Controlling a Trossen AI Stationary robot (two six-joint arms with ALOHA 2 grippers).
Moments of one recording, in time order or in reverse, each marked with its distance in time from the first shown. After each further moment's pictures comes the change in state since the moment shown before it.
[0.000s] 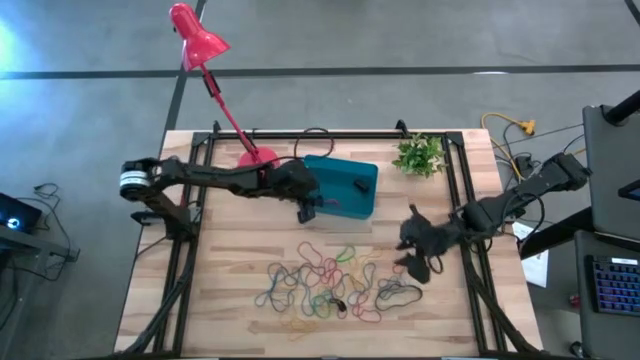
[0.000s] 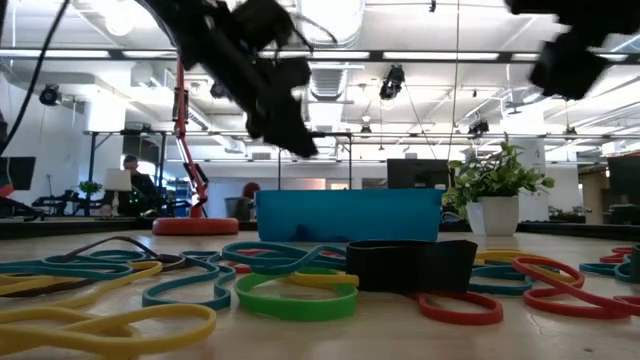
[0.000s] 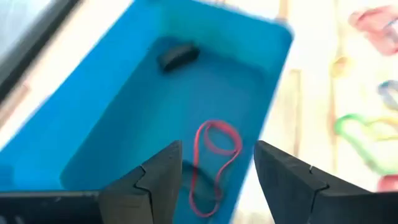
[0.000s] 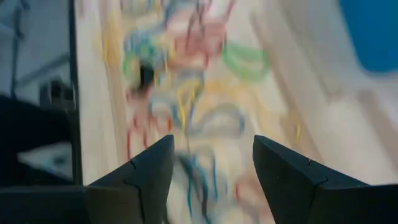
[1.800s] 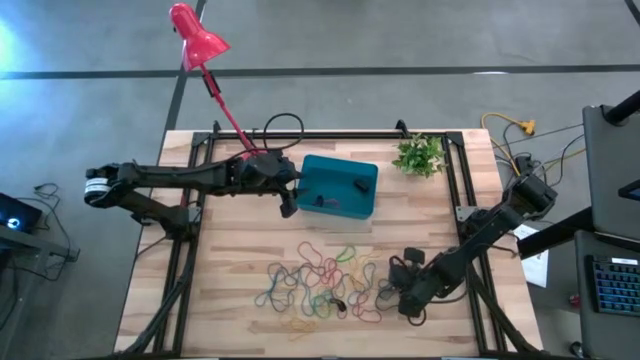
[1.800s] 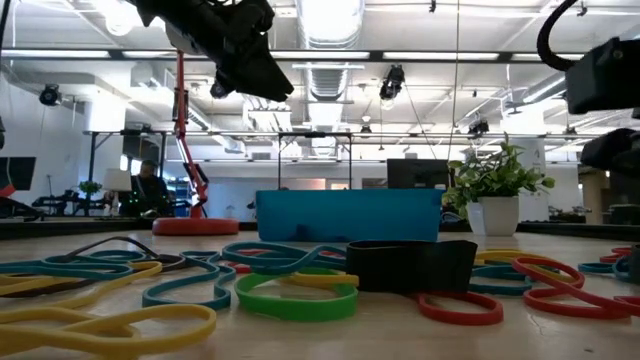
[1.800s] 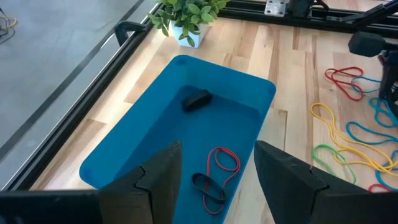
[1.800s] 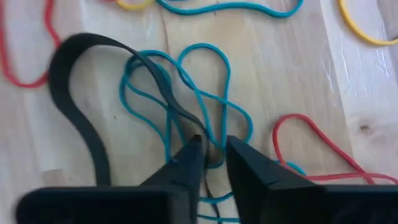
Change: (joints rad) left arm -0.025 -0.286 -0.053 -0.075 -0.089 -0.011; right arm 0.254 0.534 0.001 0.127 0.101 0.139
